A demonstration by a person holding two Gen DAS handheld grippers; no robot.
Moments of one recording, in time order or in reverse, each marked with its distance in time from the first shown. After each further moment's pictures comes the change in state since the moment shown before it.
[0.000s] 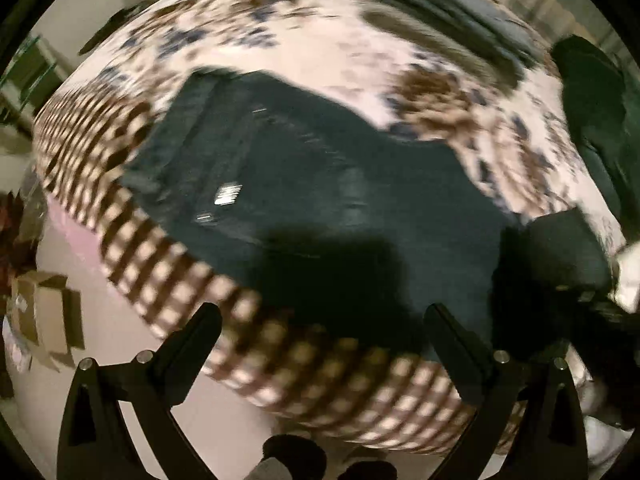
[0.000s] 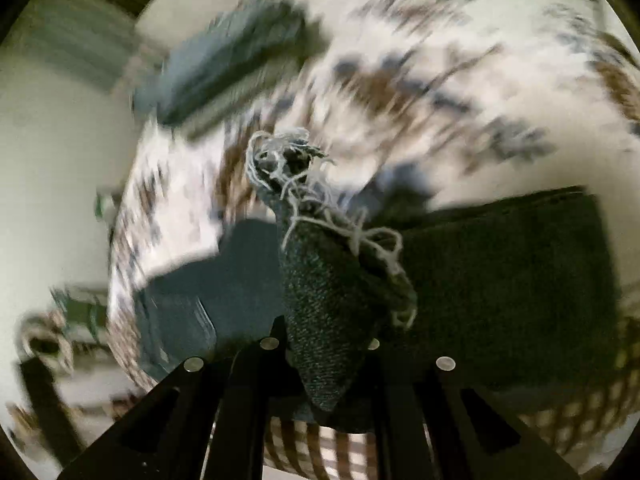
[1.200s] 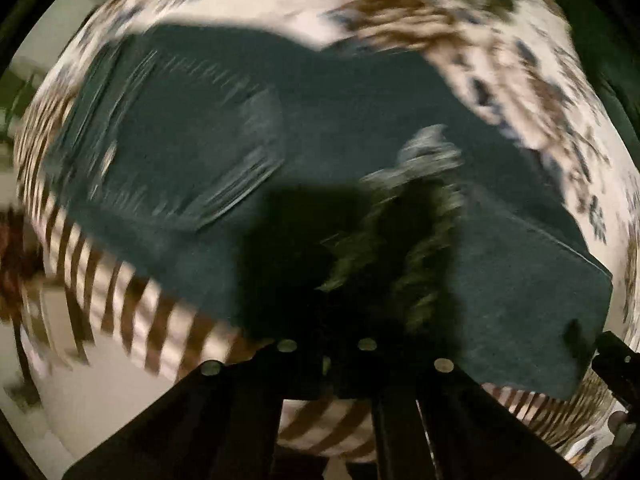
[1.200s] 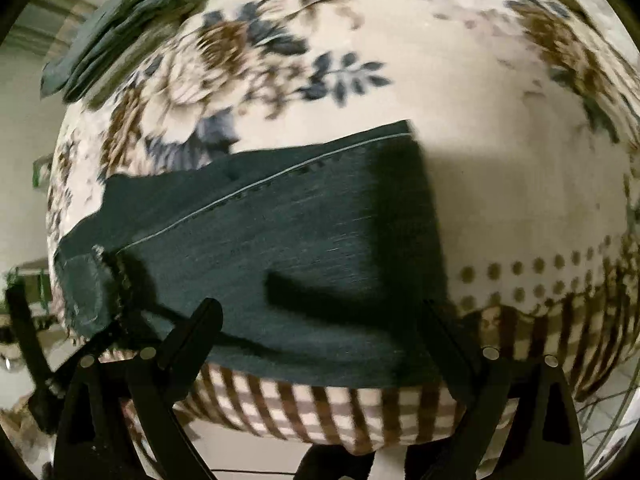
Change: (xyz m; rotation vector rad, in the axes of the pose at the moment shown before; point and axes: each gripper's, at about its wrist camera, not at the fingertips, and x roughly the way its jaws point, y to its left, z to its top) left arm 0.073 -0.063 -0.014 0.058 0.147 0.065; right arm -0.057 -0.148 0.007 0.057 0.197 -0.144
